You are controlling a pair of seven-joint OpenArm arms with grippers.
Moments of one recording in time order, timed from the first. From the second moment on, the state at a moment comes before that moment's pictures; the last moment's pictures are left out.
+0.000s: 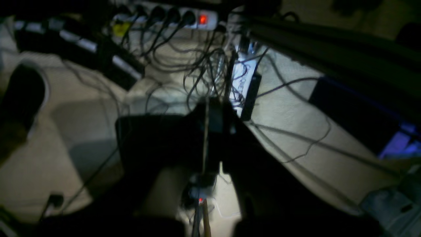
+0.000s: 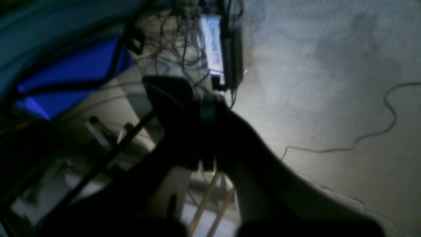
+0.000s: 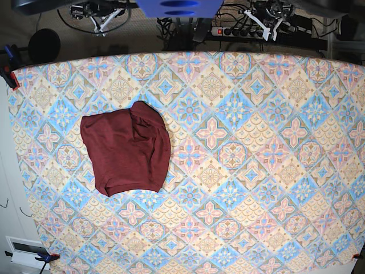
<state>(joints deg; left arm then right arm) 23.8 -16.1 5.5 40.6 -24.5 -18.3 10.6 -12.3 13.9 16.8 16.4 -0.1 40.3 -12.3</state>
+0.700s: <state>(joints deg) 9.7 -8.2 24.3 21.1 -24.3 -18.1 0.3 -8.9 8.5 12.5 13.5 0.5 25.9 -4.8</state>
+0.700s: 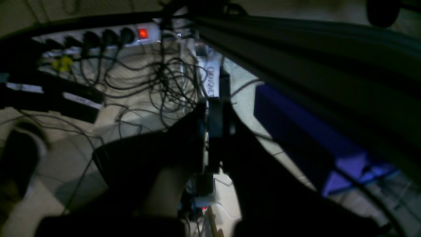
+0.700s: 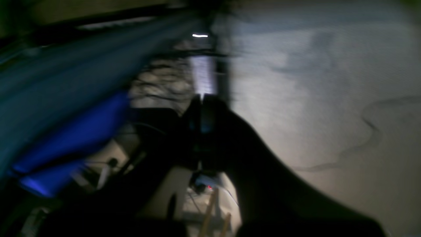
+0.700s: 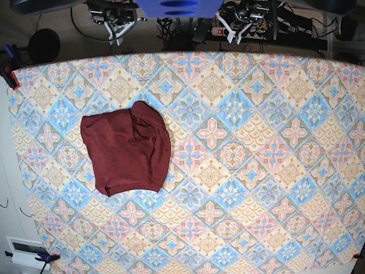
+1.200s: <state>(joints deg) 8.2 -8.0 24.2 21.2 -24.5 -18.1 0.2 -7.3 10.3 12.4 13.1 0.3 26.4 -9.8</state>
